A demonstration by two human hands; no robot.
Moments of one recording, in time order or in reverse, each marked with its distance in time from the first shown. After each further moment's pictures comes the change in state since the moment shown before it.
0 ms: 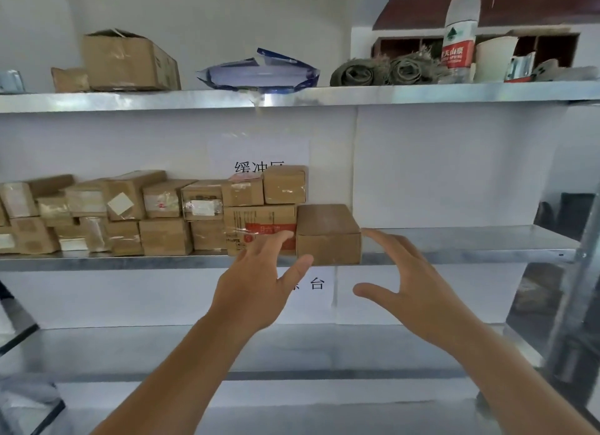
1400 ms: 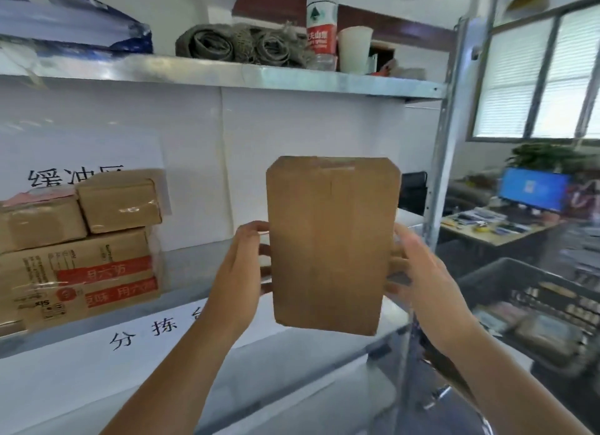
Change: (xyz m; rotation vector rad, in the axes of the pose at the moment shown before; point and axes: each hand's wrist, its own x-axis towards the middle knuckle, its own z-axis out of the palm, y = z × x) left_hand 0.111 0.115 0.098 -1.165 -0.287 -0.162; right_hand -0.009 0.085 -0.063 0.634 0.548 0.464
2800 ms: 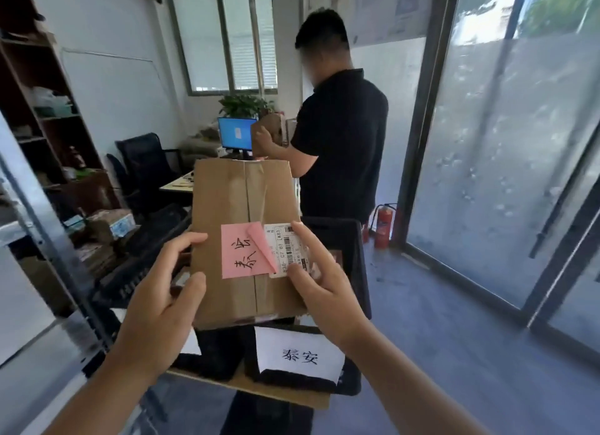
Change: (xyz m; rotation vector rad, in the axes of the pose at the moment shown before) left_hand -0.134 -0.093 0.482 0.124 -0.861 0.416; right_hand -0.154 0.050 -0.462 -0.263 0.535 0.006
